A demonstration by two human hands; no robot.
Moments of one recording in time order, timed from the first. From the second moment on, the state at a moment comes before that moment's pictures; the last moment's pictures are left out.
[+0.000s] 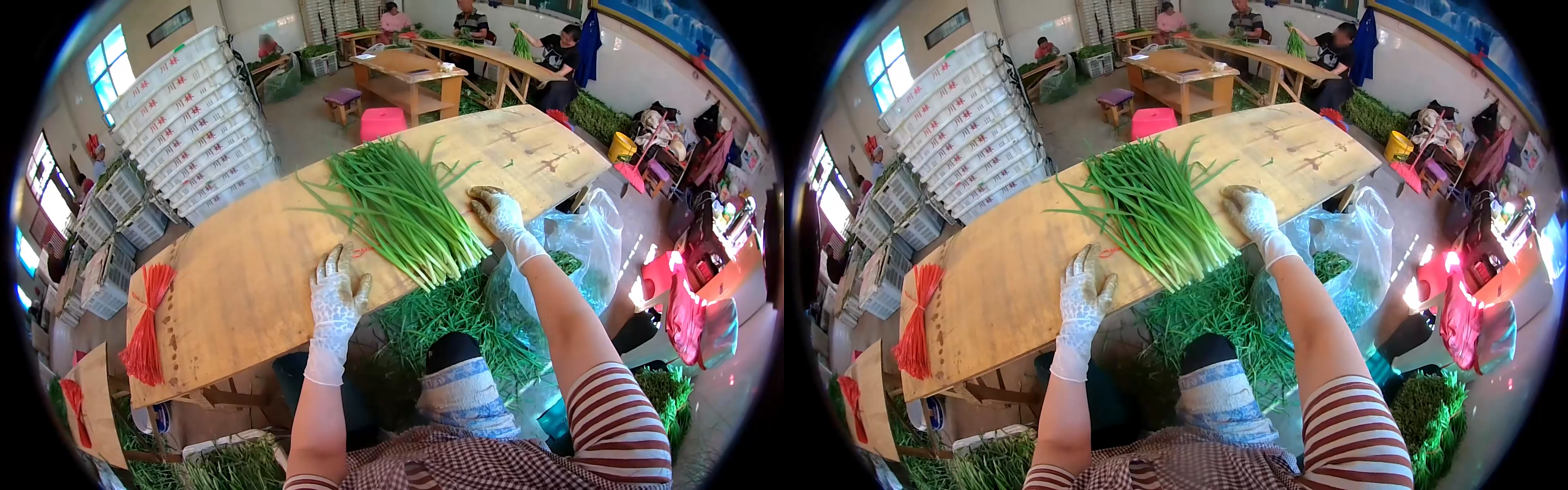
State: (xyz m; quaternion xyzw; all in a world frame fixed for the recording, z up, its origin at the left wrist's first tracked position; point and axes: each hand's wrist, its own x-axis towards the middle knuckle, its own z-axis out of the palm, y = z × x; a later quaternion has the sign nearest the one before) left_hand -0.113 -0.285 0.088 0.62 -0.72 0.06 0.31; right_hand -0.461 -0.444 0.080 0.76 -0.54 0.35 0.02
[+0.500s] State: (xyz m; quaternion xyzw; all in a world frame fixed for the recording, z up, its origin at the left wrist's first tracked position) left_hand -0.112 -0.283 0.085 0.64 -0.70 0.04 0.32; right_hand -0.461 -0.445 0.080 0.77 -0.54 0.34 0.02
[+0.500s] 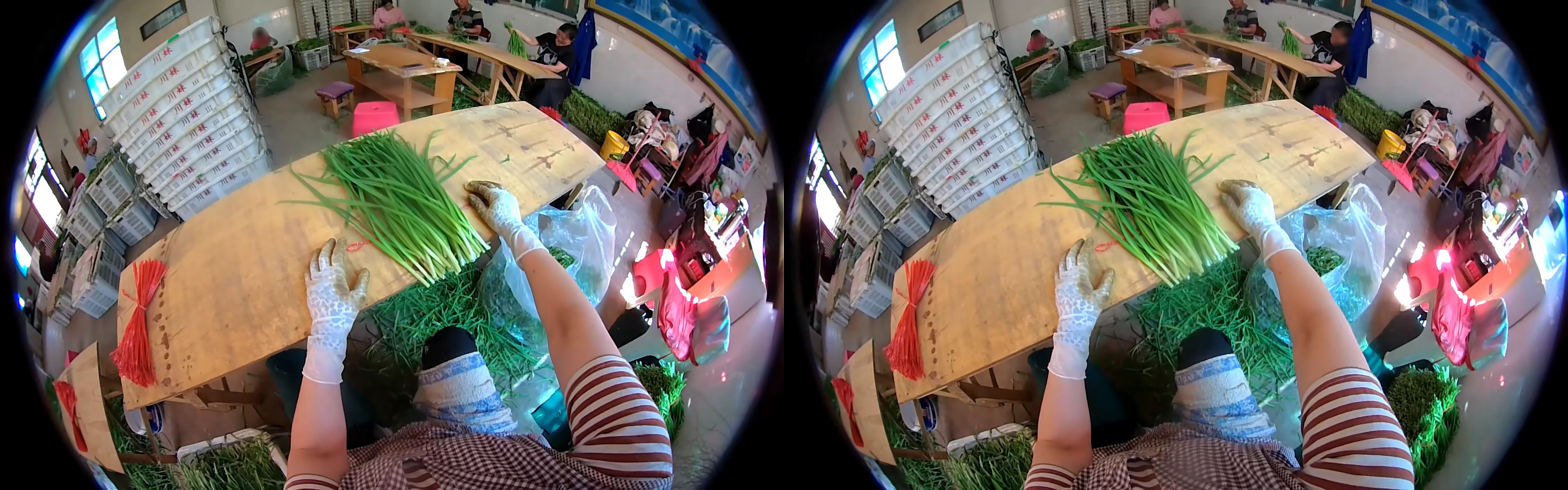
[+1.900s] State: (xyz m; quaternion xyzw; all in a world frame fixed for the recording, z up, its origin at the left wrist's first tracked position) left_hand -0.071 0.055 0.333 0.31 -0.72 0.14 0.60; right_hand -0.446 -0.048 0.365 0.71 0.01 0.69 0.13
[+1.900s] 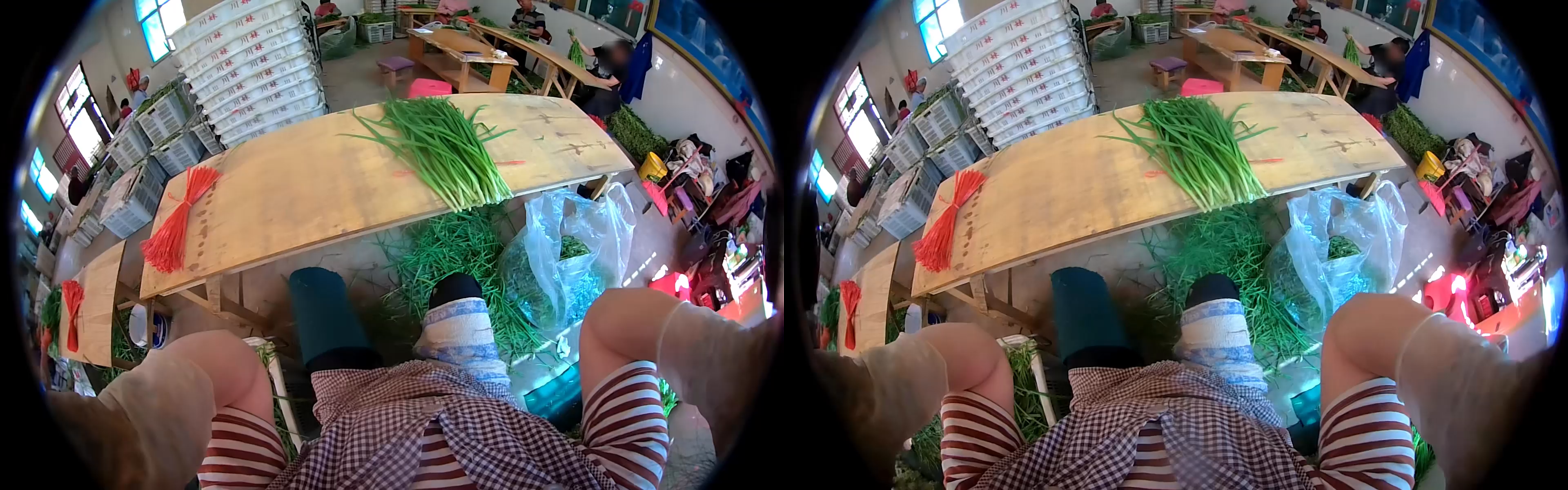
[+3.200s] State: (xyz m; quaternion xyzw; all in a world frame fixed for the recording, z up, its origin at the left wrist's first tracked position) left_hand -0.058 0.078 0.305 0.36 -0.72 0.13 0.58; right_hand -0.394 -0.029 0.353 0.80 0.15 0.56 0.13
